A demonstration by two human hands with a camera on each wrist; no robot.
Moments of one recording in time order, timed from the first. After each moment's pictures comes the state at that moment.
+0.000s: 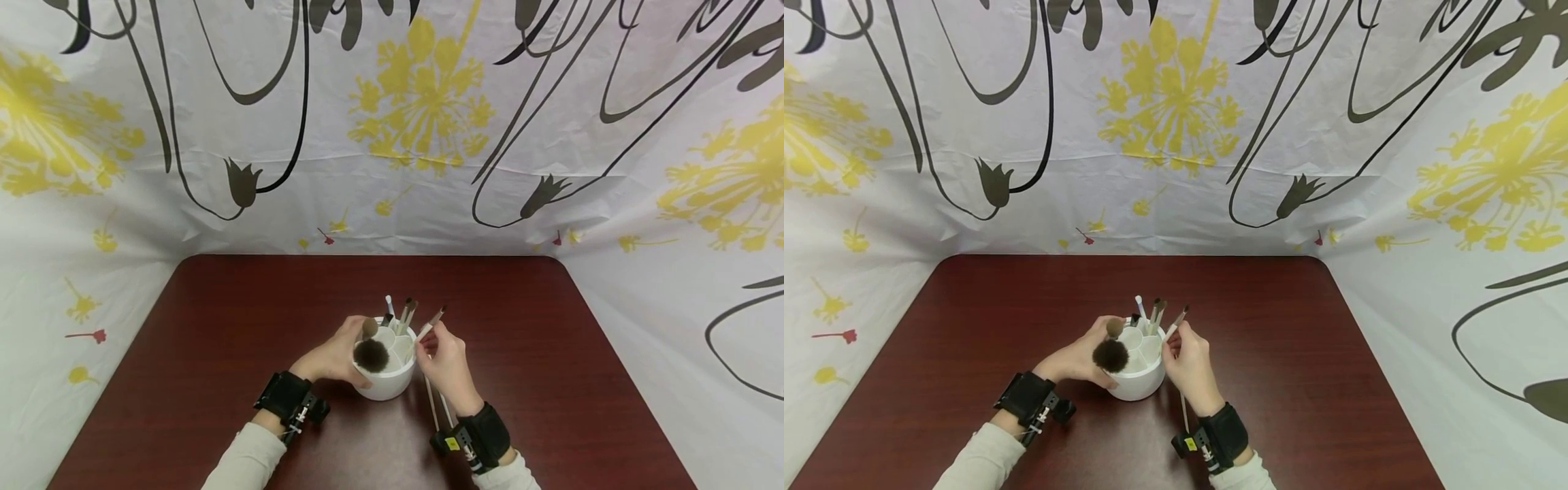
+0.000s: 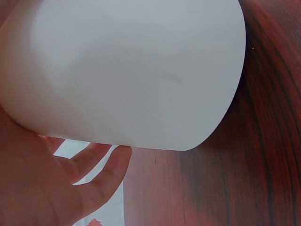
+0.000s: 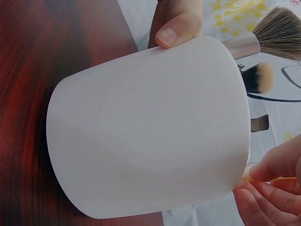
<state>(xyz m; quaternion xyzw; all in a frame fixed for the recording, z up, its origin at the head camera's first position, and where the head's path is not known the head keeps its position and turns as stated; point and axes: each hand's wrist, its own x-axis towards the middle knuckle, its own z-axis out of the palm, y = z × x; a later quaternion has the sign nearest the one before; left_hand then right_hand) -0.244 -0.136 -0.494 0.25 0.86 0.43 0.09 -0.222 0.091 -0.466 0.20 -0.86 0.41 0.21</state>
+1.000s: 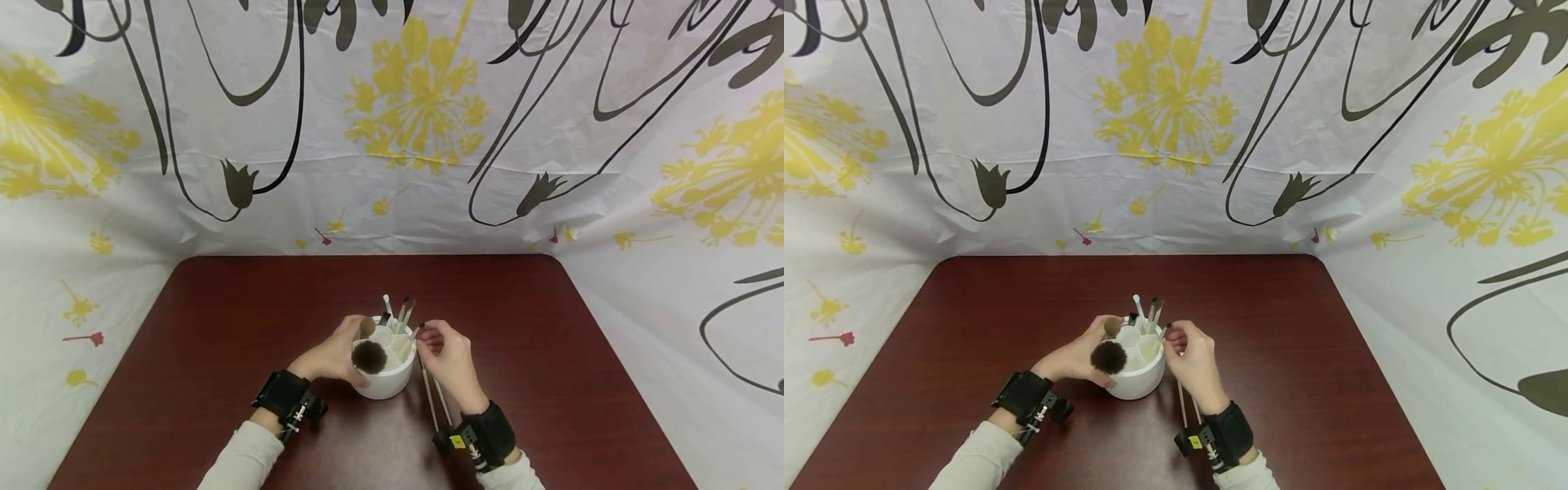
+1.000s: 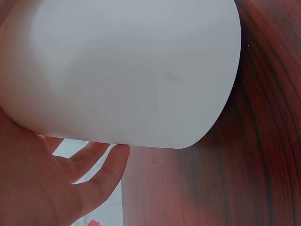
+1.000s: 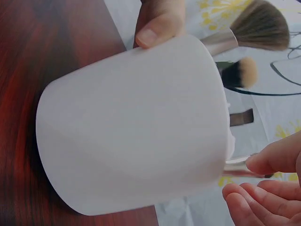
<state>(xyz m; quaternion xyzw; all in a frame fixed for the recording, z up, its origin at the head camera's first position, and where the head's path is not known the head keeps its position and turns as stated) -0.243 -0.134 -0.493 0.24 0.87 0.42 0.09 -0.218 0.100 -0.462 0.17 -0.86 0.45 0.17</state>
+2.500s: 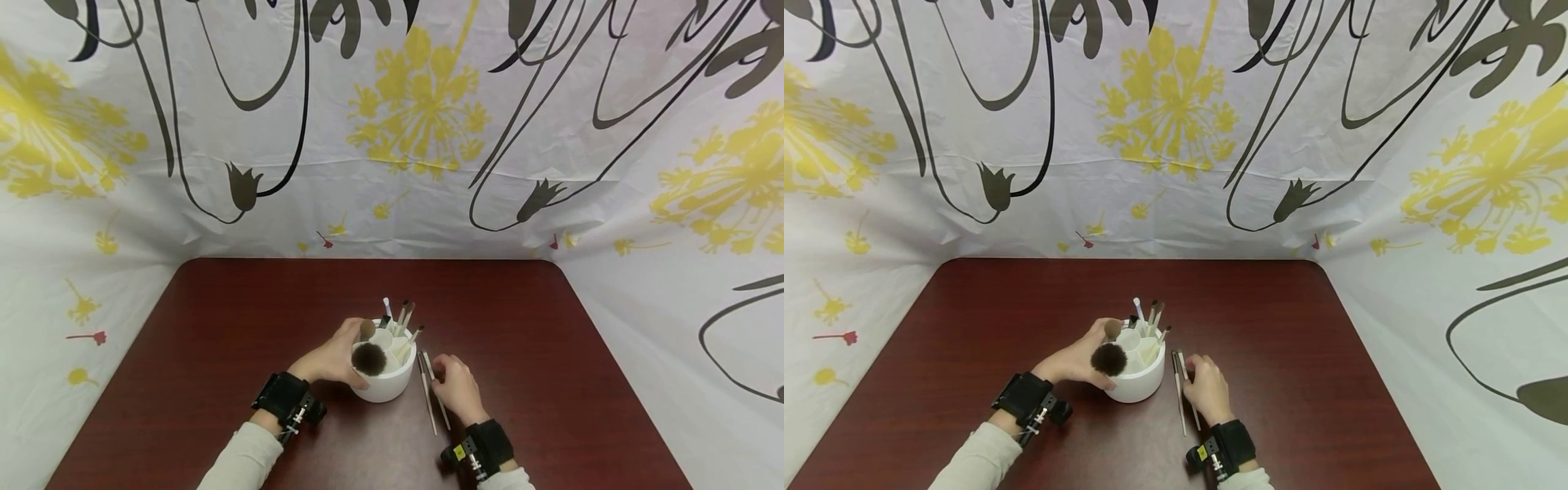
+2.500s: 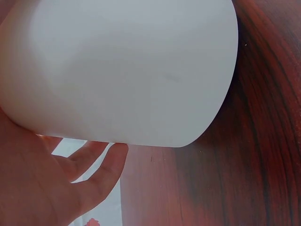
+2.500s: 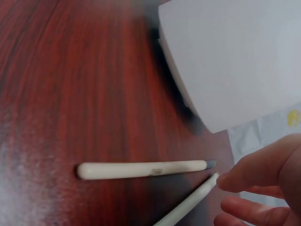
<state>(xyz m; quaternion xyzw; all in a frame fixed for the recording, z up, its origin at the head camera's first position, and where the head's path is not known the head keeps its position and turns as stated) -0.240 -0.135 -0.493 0.23 0.87 0.41 0.09 -0.215 0.127 -0.531 0.07 -0.96 0.28 0.02</state>
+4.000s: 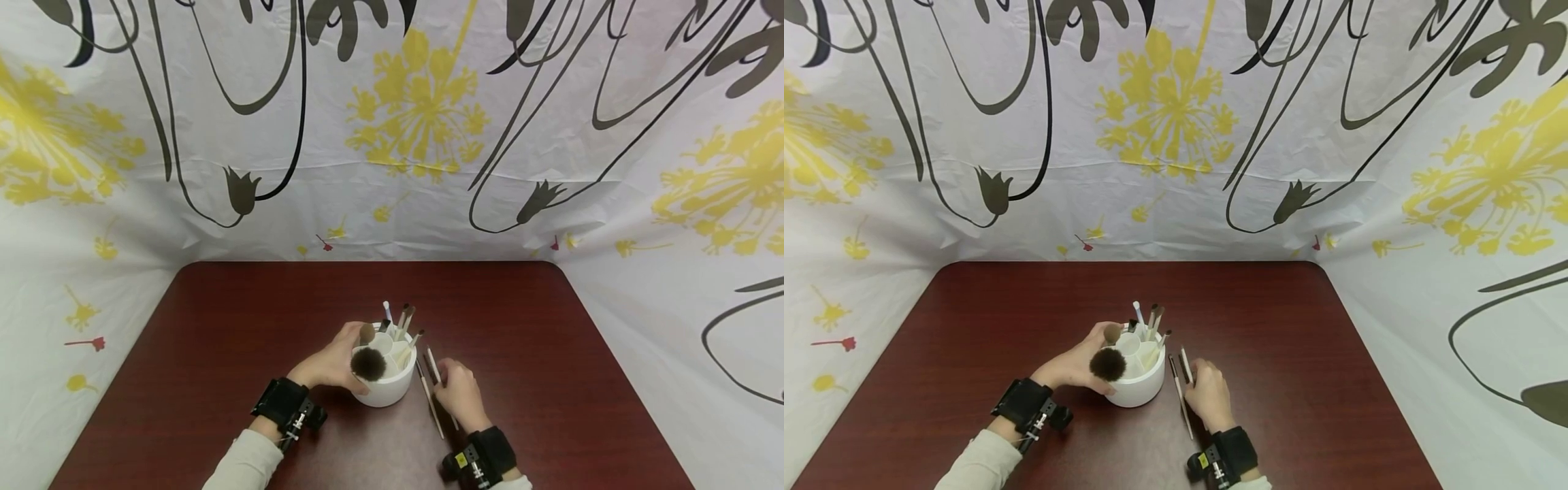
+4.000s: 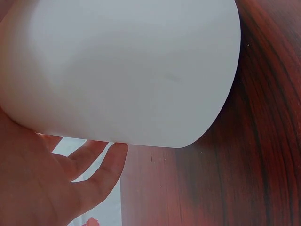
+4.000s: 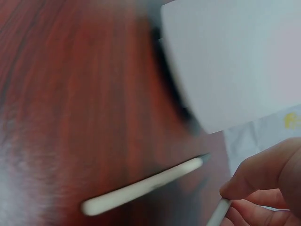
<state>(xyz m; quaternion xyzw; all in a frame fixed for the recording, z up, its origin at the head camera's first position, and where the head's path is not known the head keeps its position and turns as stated) -0.241 -0.136 -0.494 0.24 0.87 0.42 0.10 -0.213 0.129 -0.530 0.06 -0.95 0.30 0.06</state>
